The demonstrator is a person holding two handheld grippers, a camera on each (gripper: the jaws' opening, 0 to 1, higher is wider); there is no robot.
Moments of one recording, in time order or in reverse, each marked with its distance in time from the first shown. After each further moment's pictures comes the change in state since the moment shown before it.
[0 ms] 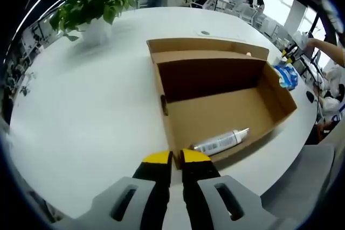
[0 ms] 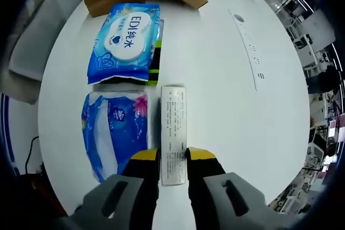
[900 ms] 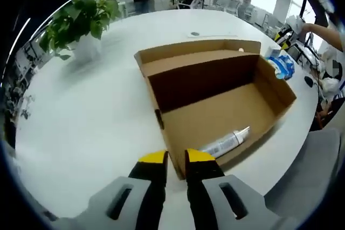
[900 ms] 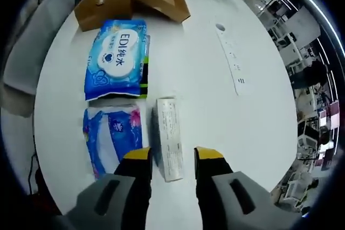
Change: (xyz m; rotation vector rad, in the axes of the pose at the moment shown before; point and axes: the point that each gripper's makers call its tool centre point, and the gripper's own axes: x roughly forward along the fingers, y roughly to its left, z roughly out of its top) left arm 0.000 -0.003 0.021 0.156 -0.028 0.002; right arm -0.031 -0.007 0.016 0.091 -0.082 -0.134
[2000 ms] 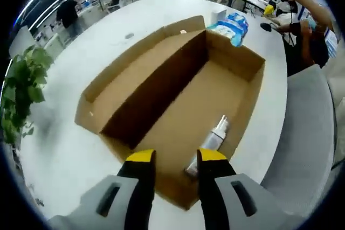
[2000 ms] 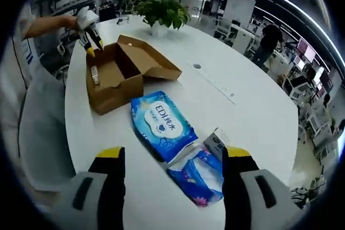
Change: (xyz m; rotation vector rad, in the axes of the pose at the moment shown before) left arm 0.023 -0.046 0.028 0.540 0.151 -0.291; right arm -0.078 0.122 0.083 0.497 -0.330 -0.164
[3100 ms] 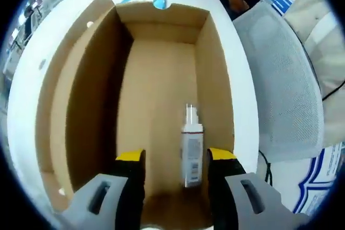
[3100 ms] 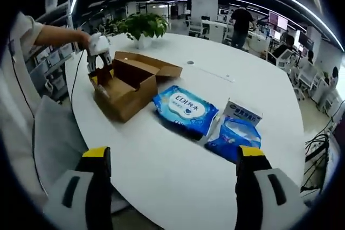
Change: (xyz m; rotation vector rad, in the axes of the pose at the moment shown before) left arm 0.053 -0.032 -0.005 0.479 0.227 -0.408; right arm -0.034 0.071 -0.036 0.287 -0.084 -0.080
